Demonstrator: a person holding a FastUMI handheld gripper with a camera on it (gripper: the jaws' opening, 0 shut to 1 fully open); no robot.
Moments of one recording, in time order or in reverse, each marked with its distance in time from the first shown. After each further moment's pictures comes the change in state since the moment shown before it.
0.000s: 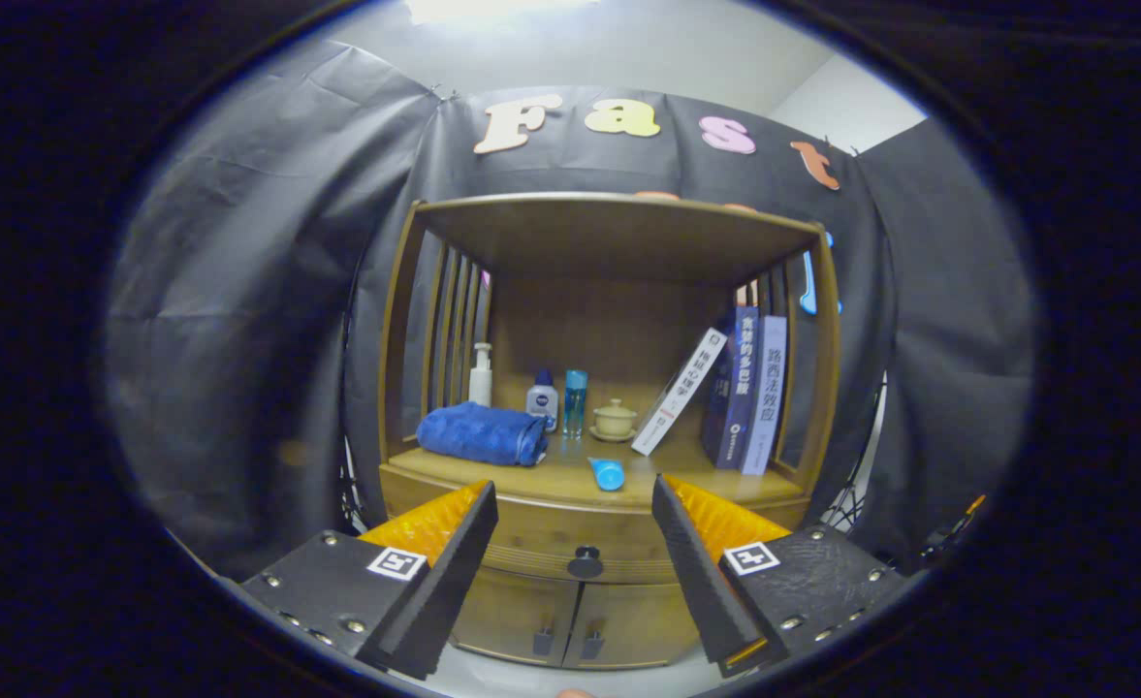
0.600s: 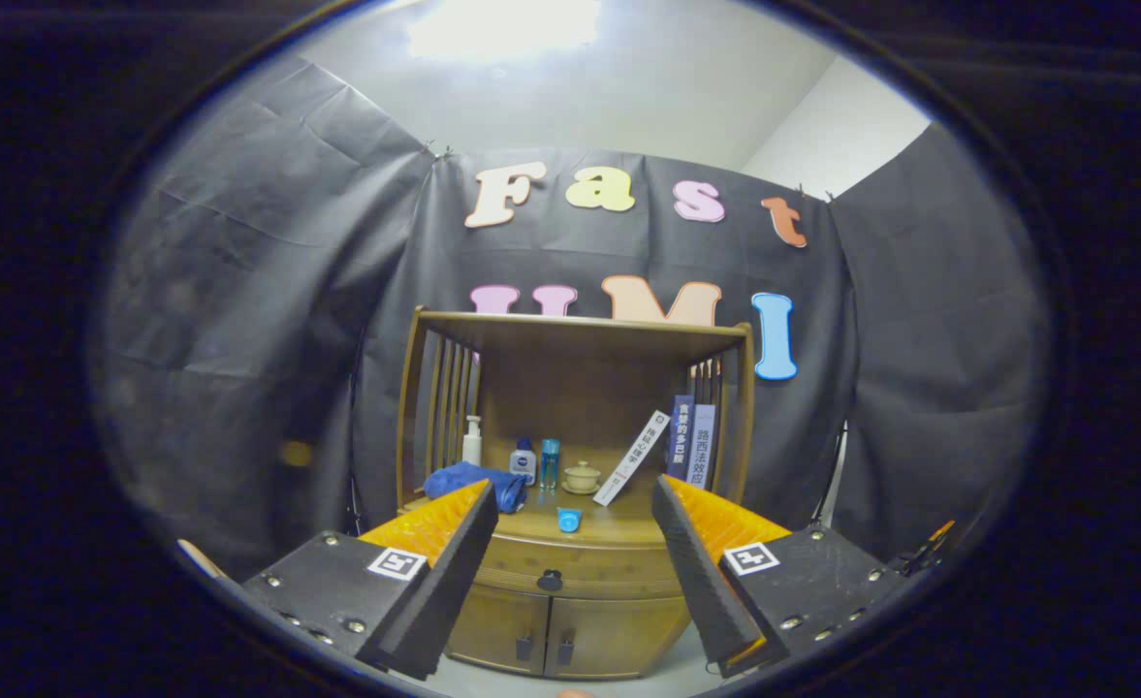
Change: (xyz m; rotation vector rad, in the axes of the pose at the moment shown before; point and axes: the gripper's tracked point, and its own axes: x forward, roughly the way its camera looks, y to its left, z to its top) arm -0.115 -0.040 0.085 0.011 -0.163 -0.040
